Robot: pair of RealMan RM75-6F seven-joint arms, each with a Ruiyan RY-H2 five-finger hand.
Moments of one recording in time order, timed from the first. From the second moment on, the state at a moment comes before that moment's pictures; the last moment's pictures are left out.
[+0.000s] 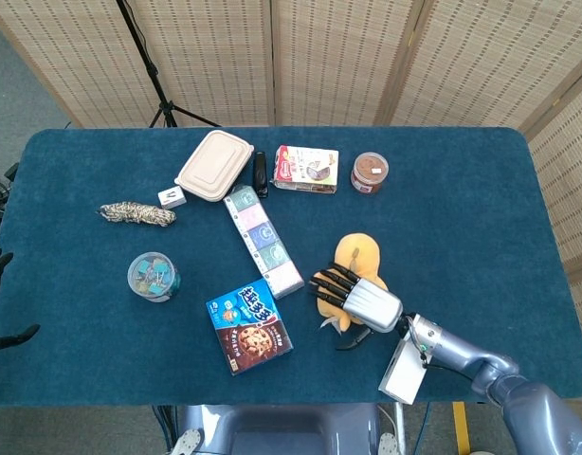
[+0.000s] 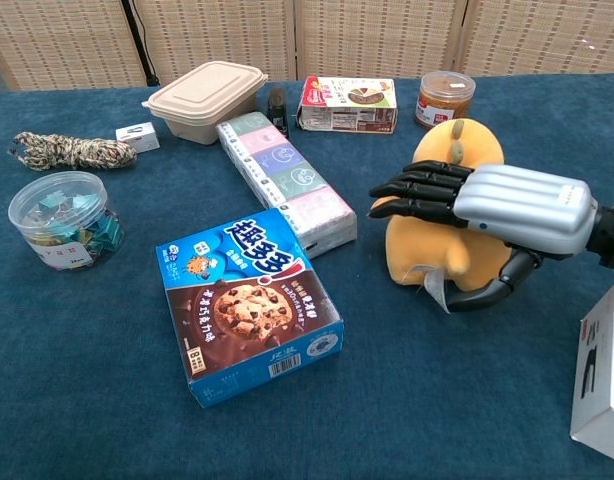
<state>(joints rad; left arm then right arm) -0.08 -0.99 -0.07 -1.77 1.37 1.43 -0.04 0.71 -1.79 -0.21 -0.57 -1.92 1.43 0.42</state>
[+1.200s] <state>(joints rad) -0.08 -0.99 -0.07 -1.77 1.38 1.43 -0.05 0.73 -1.81 -0.23 -0.61 -1.98 1.47 0.19</state>
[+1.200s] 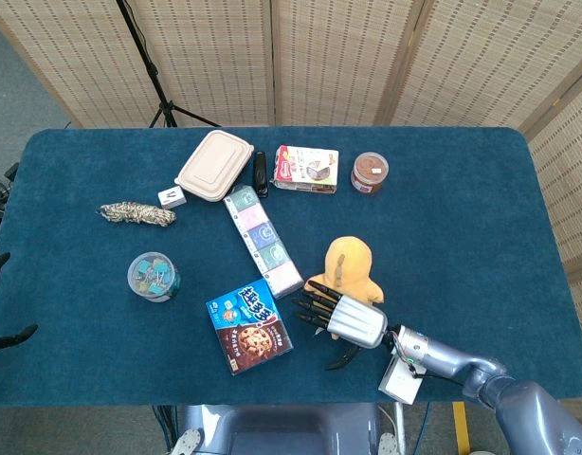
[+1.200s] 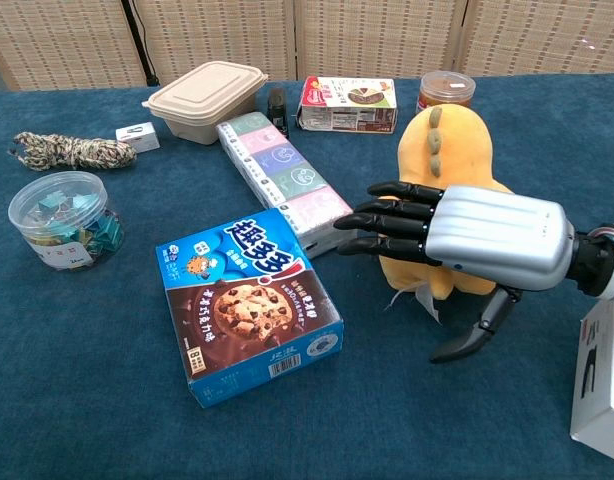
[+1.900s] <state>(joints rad) -0.08 -0.98 -0.07 -1.76 1.38 1.44 -0.06 0.79 -1.73 -0.18 -0.73 -1.97 1.50 0.12</state>
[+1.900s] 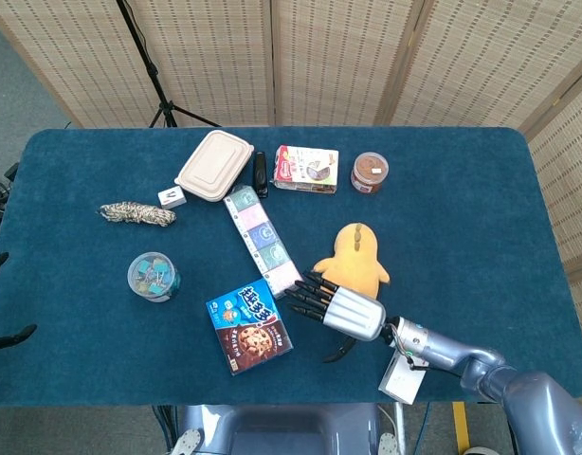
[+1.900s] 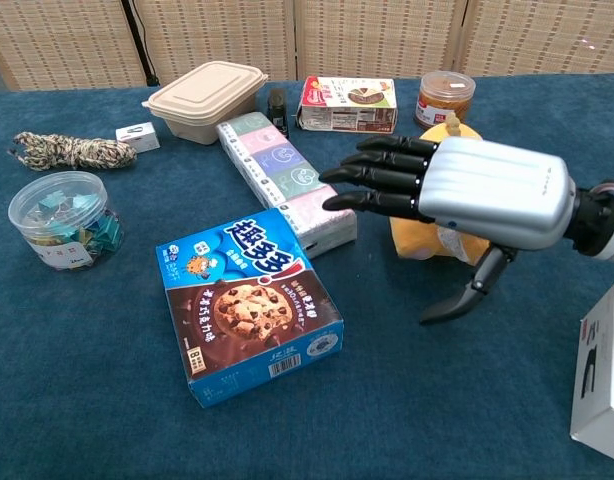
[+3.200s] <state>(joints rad) -0.08 -0.98 -0.07 -1.77 1.38 1.43 -0.05 0.82 -1.75 -0.20 -0.48 -1.87 1.32 0.59</state>
